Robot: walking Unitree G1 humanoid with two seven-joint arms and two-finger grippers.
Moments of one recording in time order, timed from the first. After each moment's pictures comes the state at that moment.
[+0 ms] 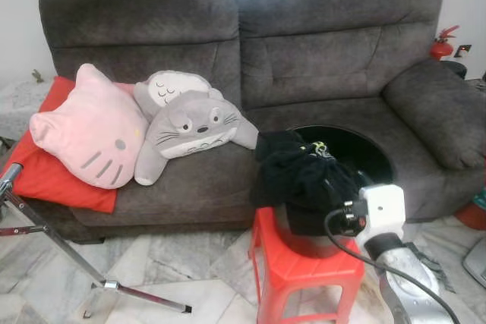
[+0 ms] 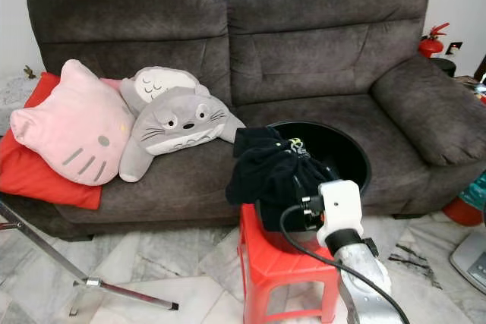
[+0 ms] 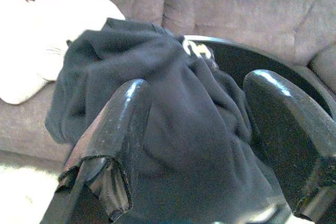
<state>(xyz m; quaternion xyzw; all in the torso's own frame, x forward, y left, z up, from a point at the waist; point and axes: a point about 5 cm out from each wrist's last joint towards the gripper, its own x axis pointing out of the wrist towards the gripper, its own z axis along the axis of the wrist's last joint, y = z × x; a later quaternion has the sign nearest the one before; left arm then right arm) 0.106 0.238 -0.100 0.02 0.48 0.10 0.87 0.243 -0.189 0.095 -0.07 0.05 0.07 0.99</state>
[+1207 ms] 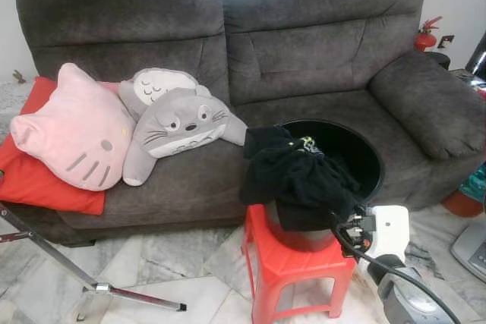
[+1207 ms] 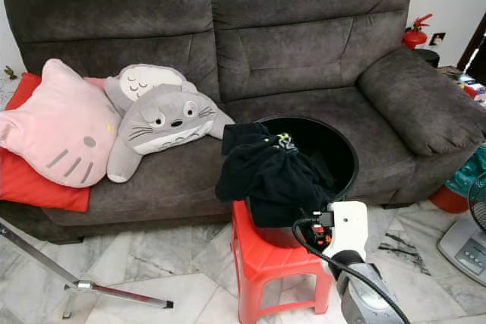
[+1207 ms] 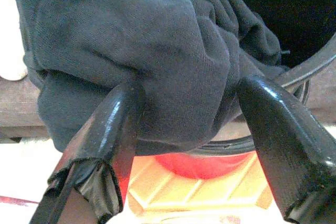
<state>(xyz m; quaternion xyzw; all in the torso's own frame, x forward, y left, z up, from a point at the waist) 0.107 0.237 -0.100 0.03 0.49 0.09 0.87 0.226 -0.194 0.072 0.03 0.16 0.05 0.99</state>
